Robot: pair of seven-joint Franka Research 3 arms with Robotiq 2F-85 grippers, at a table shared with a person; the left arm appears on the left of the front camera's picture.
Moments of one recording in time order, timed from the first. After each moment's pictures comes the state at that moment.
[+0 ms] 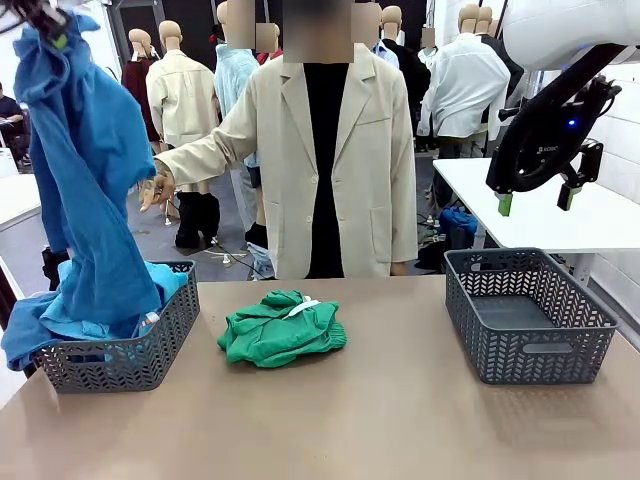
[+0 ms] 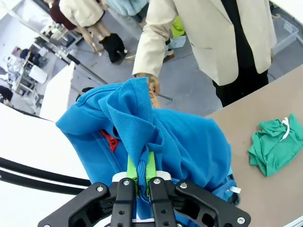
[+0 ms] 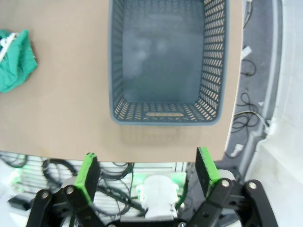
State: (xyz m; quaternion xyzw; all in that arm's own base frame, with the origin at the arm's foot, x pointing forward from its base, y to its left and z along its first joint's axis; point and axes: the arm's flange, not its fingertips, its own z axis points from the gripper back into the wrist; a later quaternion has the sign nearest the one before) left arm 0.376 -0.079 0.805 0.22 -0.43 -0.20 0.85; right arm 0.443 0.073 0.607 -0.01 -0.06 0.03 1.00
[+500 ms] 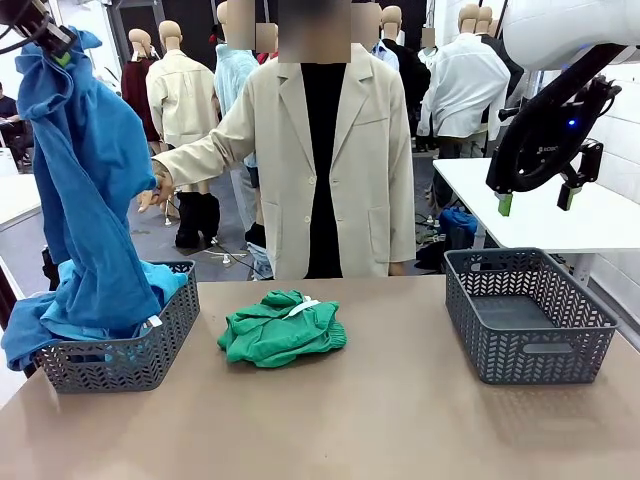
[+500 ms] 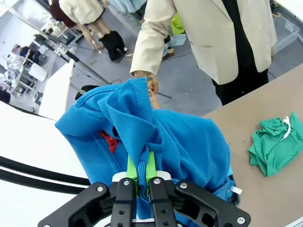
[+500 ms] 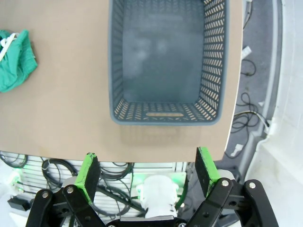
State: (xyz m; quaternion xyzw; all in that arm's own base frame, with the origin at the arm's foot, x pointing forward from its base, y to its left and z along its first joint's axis) left arm 0.377 -0.080 0.799 0.22 -0.43 -0.20 0.85; right arm 0.443 0.073 0.607 -0.01 -0.06 0.03 1.00
